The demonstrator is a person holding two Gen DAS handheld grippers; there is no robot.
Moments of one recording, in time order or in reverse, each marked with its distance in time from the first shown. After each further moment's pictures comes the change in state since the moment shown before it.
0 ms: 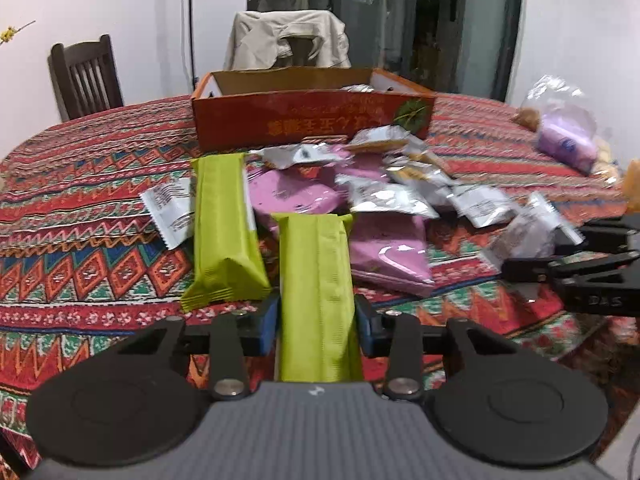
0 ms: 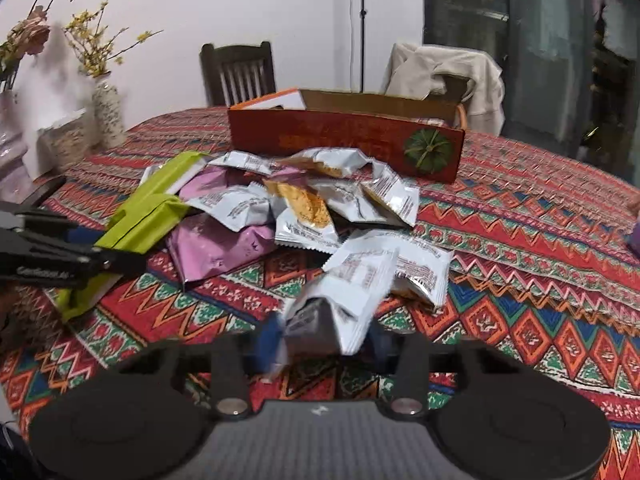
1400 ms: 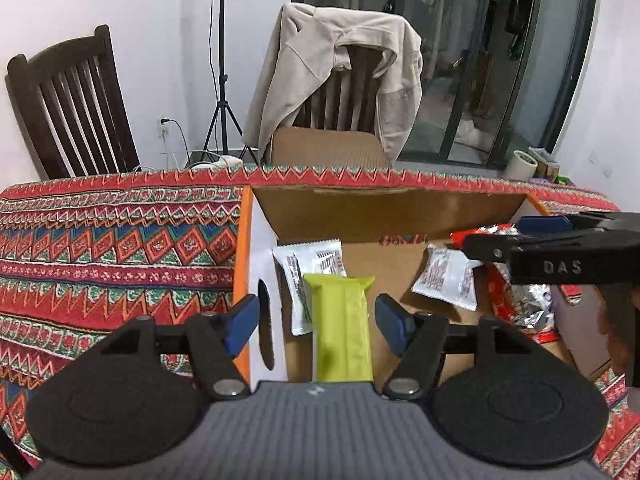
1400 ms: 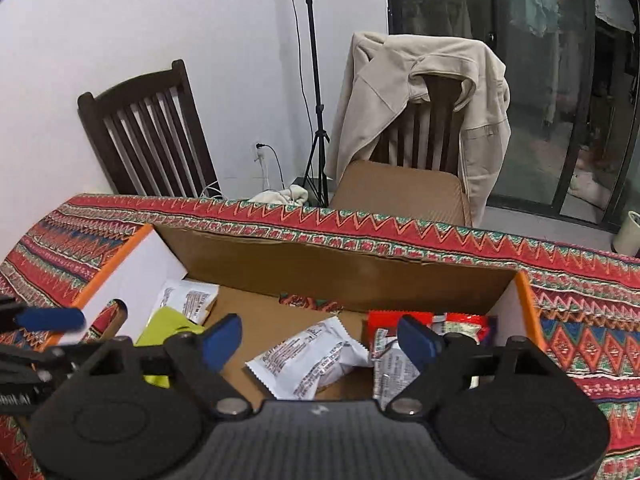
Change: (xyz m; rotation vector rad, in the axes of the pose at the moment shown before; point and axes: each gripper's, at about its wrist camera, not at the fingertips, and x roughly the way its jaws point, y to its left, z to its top) left arm 0.223 0.127 0.276 -0.106 0.049 0.066; right arm 0.287 -0.103 0.309 0.125 0.041 -0.057
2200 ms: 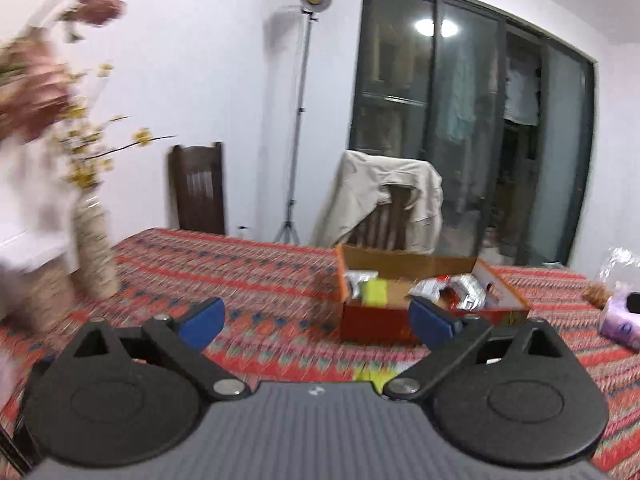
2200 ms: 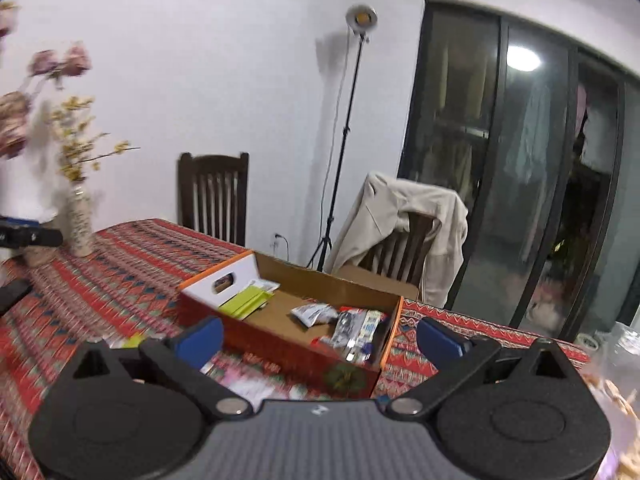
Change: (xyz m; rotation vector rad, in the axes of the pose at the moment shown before) left arm -0.316 0.006 -0.219 -0.094 -0.453 0.152; right arm -0.355 0.042 -0.181 -0.251 -0.369 -0.049
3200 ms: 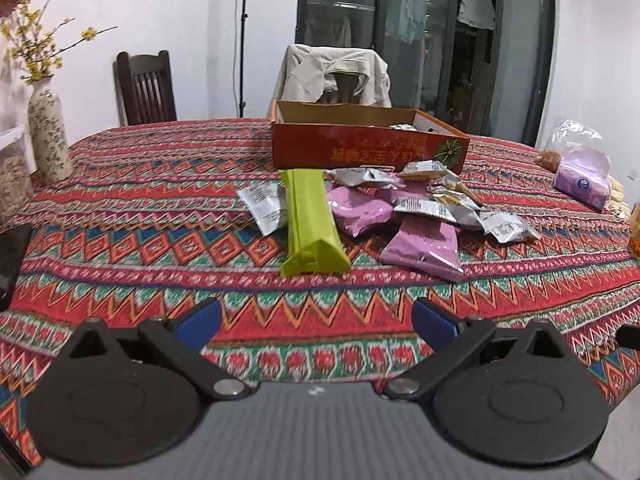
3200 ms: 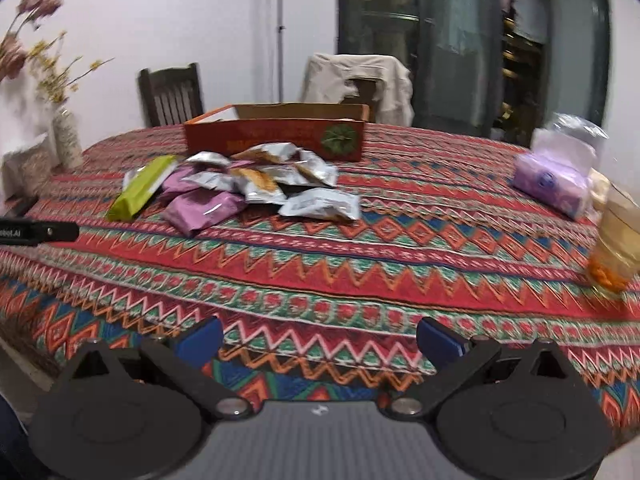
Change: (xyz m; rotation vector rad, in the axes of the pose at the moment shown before) left arm -0.017 -0.040 -0.118 0.111 0.291 -0.140; right arm -0.109 0.075 -0.184 0.269 0.293 -0.130
